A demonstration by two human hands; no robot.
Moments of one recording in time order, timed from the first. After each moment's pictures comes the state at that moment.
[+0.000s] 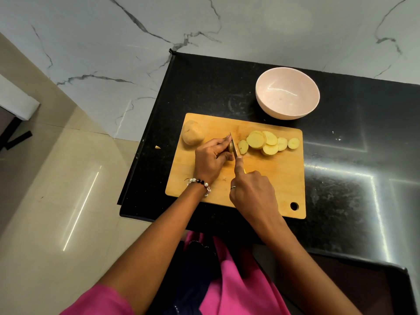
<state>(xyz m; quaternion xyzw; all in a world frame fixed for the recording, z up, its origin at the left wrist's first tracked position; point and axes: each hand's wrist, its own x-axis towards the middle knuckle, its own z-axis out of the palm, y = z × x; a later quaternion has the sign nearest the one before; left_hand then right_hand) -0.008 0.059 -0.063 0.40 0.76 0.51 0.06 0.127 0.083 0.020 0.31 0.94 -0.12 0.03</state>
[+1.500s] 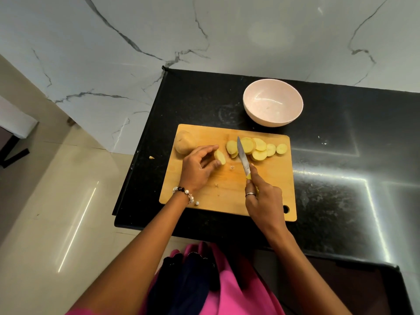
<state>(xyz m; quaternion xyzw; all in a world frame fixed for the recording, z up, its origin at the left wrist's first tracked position) -0.008 0.043 -0.047 0.34 0.75 0.53 0.19 0.165 0.105 -0.012 0.40 0.82 -0.36 -0.19</state>
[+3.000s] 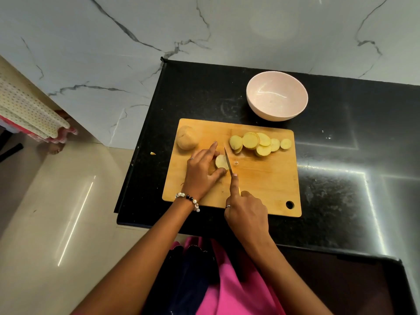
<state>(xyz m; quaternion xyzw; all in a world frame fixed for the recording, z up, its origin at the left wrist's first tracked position) -0.005 0.033 -0.068 0.47 0.79 0.39 0.03 0.147 0.058 -0.010 0.36 0.92 -0.13 0.06</state>
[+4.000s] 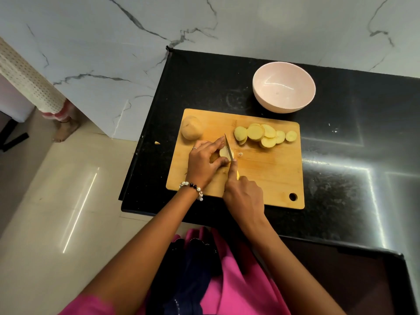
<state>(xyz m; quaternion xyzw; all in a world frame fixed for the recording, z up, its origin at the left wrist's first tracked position) -0.004 0.032 -0.064 0.42 0.80 0.43 0.04 0.130 0.060 -0.021 0.34 0.94 -0.07 0.04</state>
